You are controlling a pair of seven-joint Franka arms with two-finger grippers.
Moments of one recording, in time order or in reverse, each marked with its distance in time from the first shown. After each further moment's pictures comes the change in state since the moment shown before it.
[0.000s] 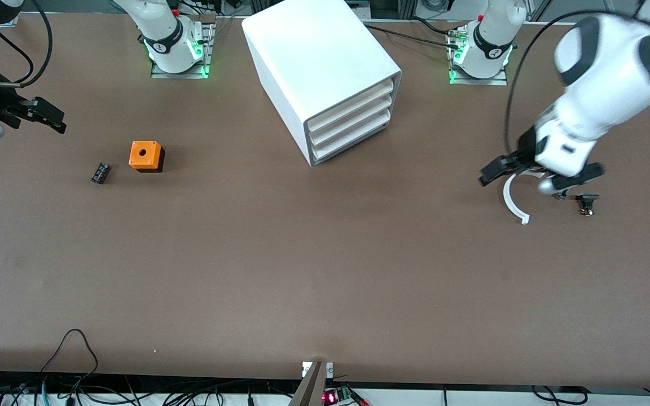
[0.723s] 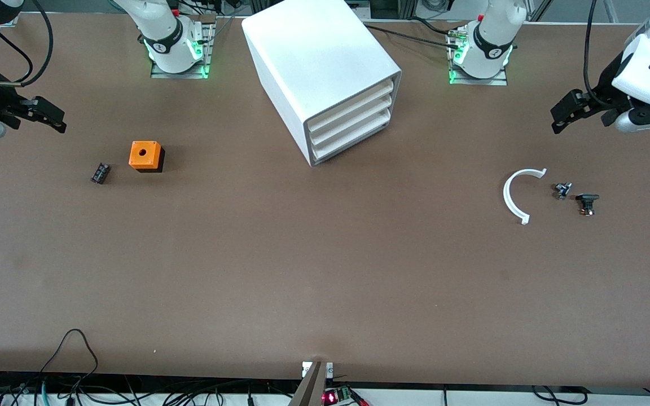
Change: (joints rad) left arm -0.016 -0.074 0.024 0.213 0.230 -0.356 0.109; right arm 0.000 0.000 0.000 0.000 0.000 -0.001 -0.022
